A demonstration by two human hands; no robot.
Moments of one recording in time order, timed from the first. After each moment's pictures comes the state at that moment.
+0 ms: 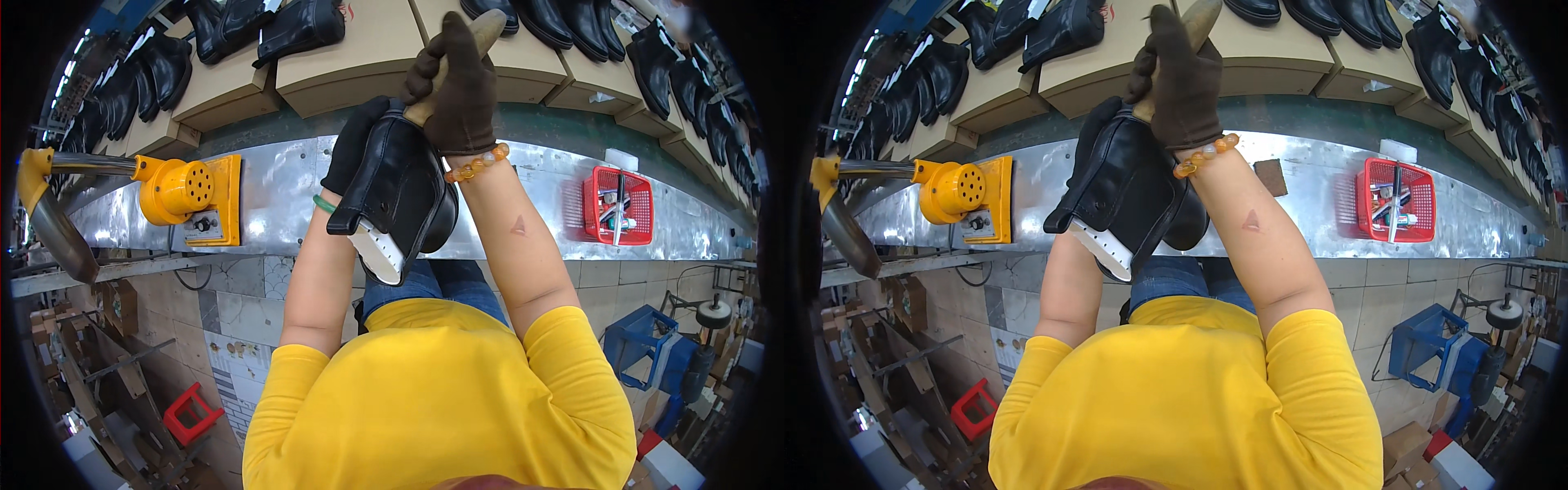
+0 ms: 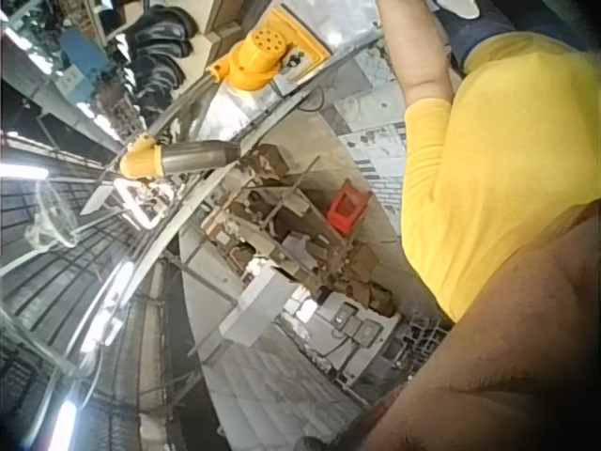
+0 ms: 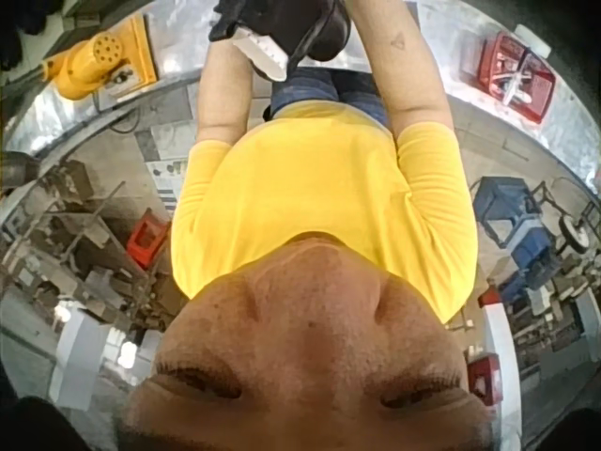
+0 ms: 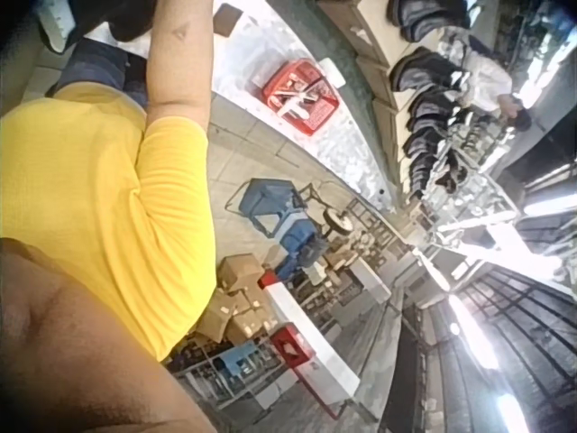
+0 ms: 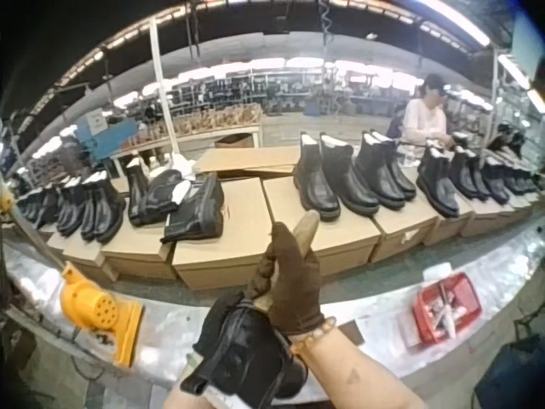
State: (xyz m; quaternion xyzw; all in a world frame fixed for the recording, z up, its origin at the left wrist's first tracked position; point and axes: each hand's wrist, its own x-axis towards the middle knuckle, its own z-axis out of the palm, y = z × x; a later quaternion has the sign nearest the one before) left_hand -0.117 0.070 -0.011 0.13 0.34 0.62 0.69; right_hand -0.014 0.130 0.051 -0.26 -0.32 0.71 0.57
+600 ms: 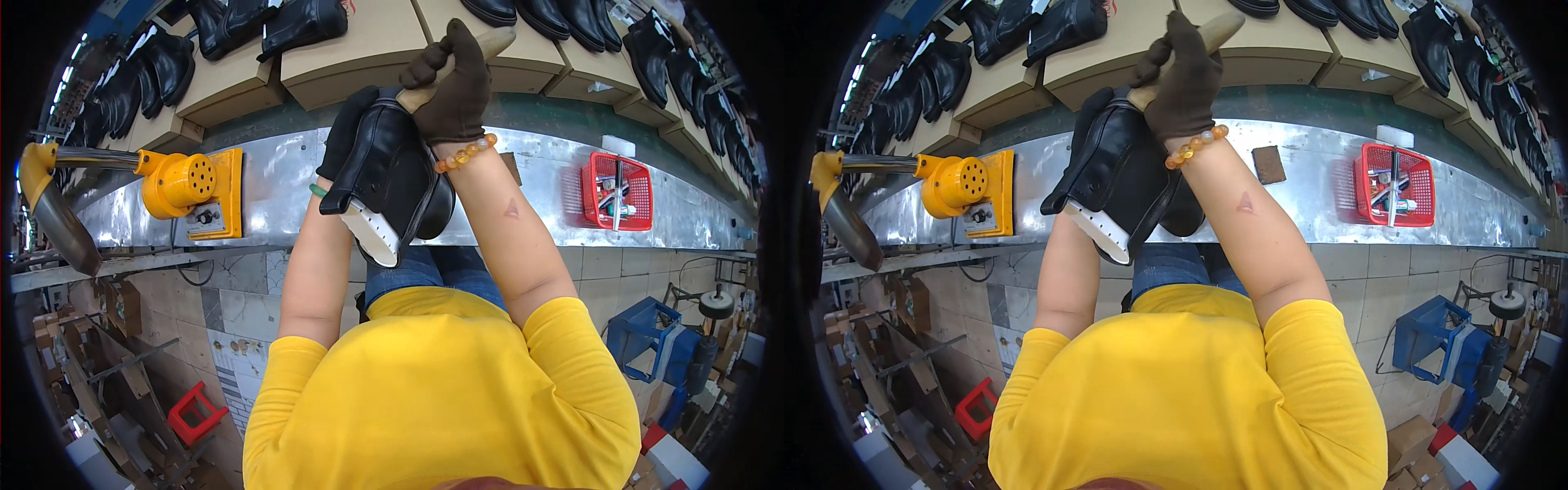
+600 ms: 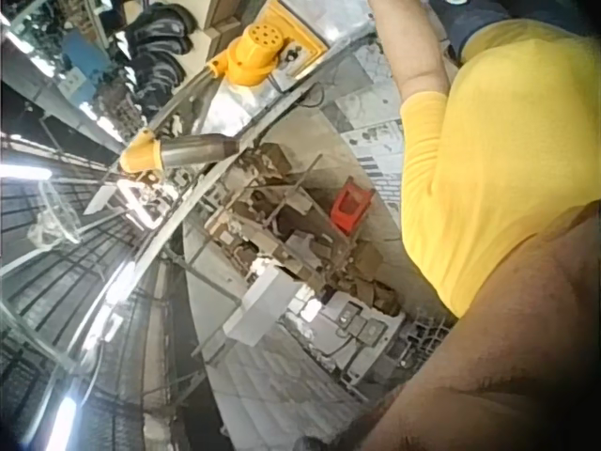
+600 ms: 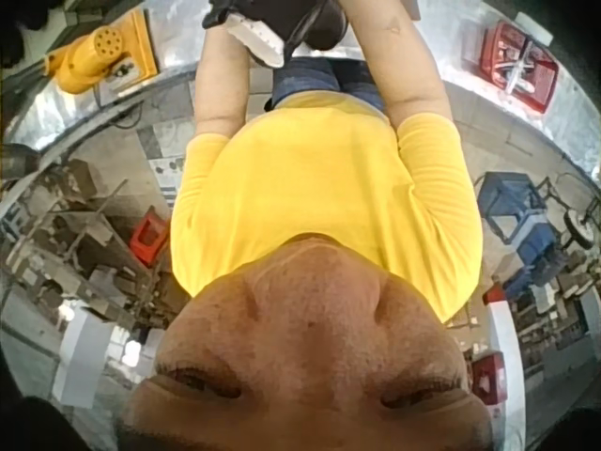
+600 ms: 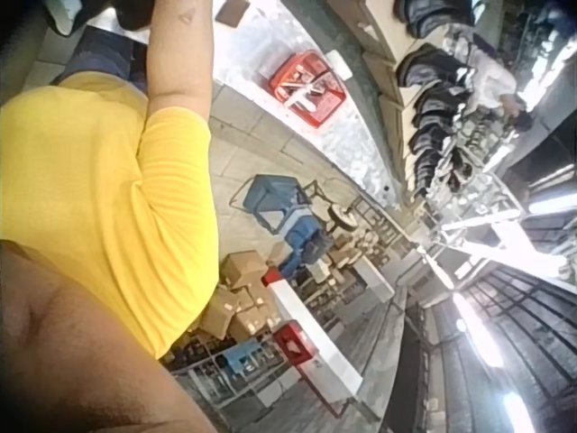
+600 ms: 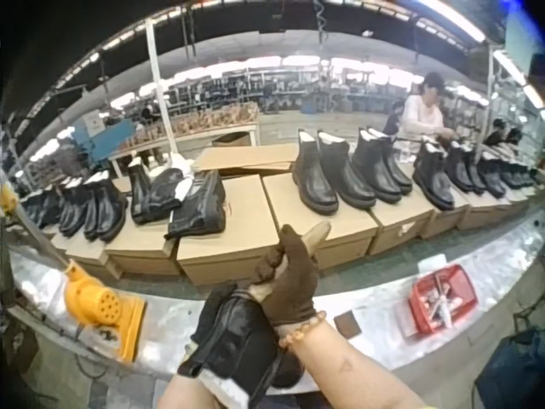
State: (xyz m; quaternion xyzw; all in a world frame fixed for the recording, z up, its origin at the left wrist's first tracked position) left_hand -0.141 0.073 -0.034 0.10 0.24 0.58 0.77; right_hand -0.019 0.129 0.032 -0.17 -0.16 0.74 0.63
